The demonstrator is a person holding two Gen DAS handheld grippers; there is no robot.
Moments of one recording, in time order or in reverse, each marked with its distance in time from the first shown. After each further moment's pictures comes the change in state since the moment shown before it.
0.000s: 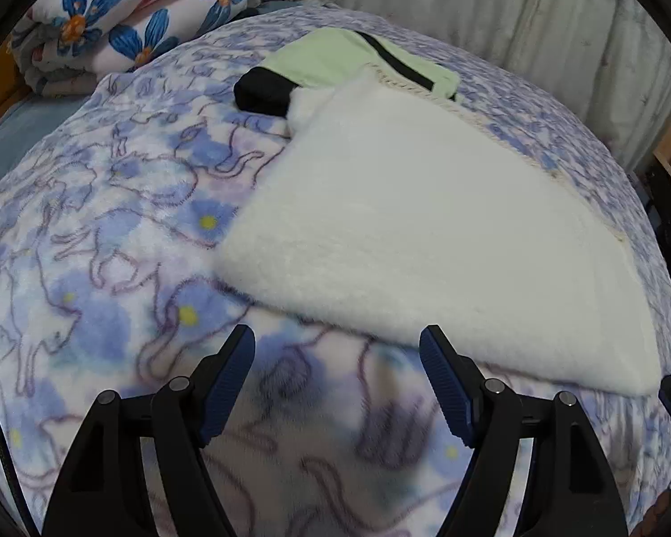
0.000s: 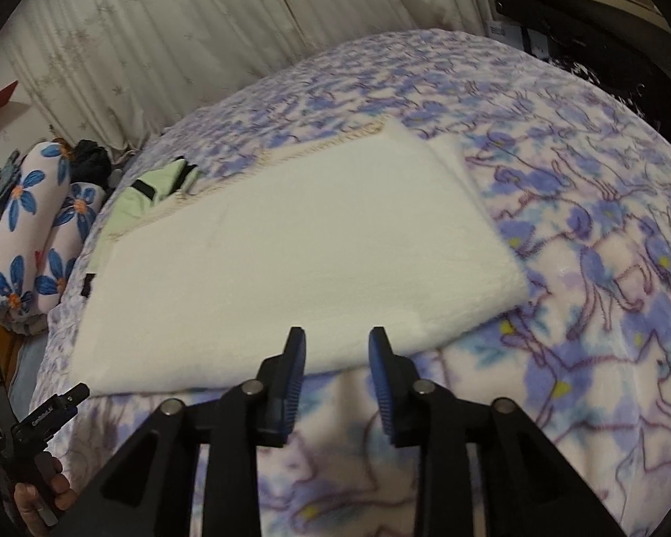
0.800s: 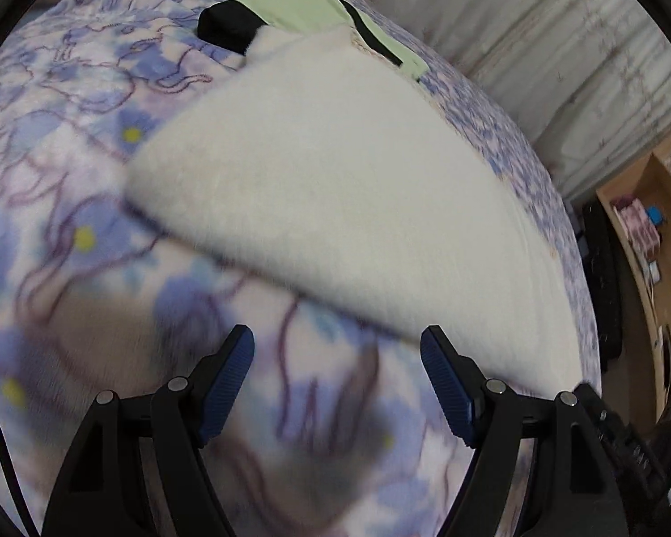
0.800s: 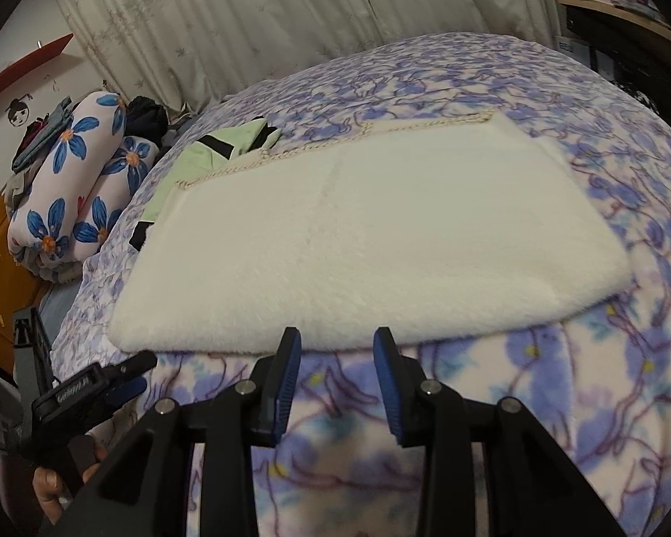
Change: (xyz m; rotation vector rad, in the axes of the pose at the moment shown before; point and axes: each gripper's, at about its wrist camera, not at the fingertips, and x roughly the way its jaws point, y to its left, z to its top) left arm 0.044 0.012 -0.017 -0.175 0.075 -0.320; right arm 0.023 0.075 -0.025 -0.128 0.043 0.115
